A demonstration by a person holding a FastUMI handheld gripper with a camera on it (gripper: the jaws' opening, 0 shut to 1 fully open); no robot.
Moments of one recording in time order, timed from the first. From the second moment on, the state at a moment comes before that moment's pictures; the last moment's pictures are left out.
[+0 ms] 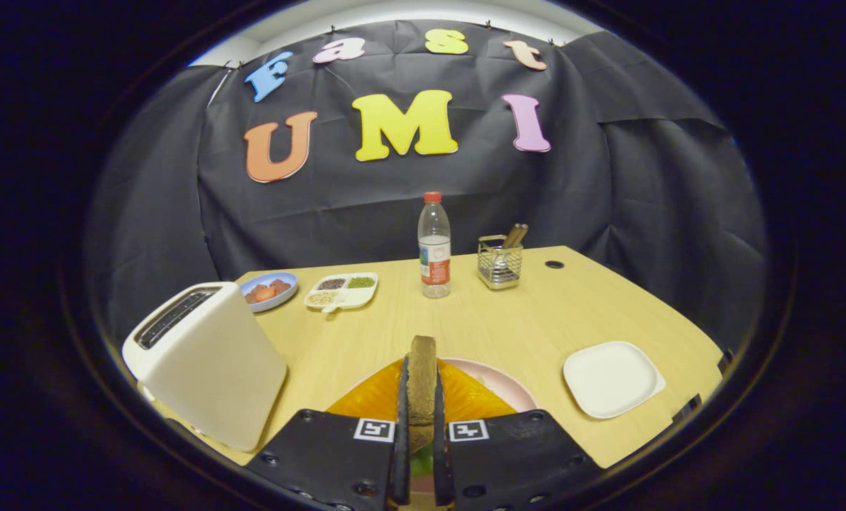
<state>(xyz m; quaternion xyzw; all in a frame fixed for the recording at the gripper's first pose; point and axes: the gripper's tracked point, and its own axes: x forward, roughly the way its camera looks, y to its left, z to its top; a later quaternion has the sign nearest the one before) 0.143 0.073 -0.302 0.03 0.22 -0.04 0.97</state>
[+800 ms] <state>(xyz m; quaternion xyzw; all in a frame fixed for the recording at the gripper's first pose) 0.137 0.028 -0.334 0.02 0.23 -0.07 0.97</state>
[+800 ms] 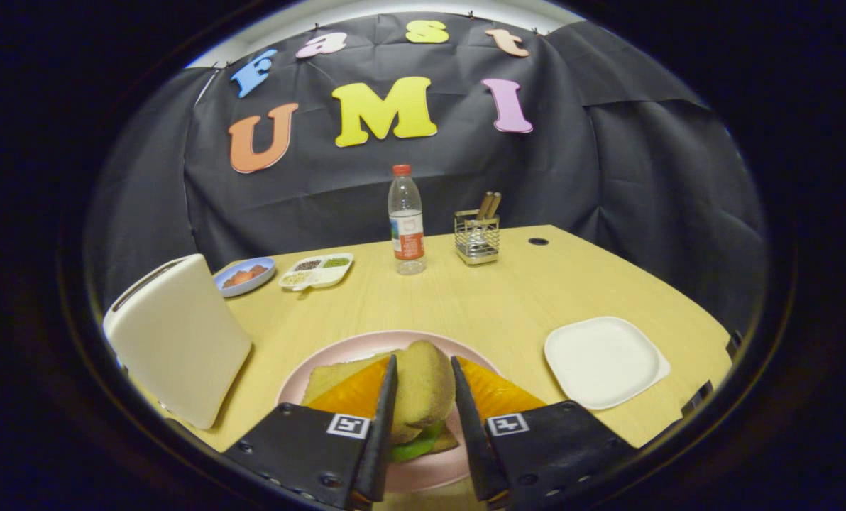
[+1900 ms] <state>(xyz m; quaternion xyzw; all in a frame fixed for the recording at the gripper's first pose) 0.027 0.021 -0.125 -0.03 0.06 -0.04 1.00</state>
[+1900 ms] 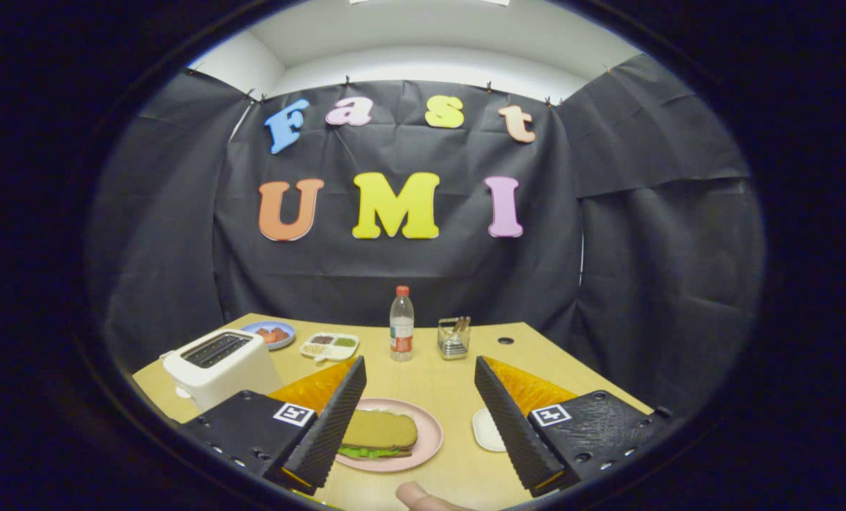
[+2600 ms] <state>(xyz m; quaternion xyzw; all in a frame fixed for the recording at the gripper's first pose) -0.082 0.047 -0.040 -0.04 -0.03 0.00 1.00</state>
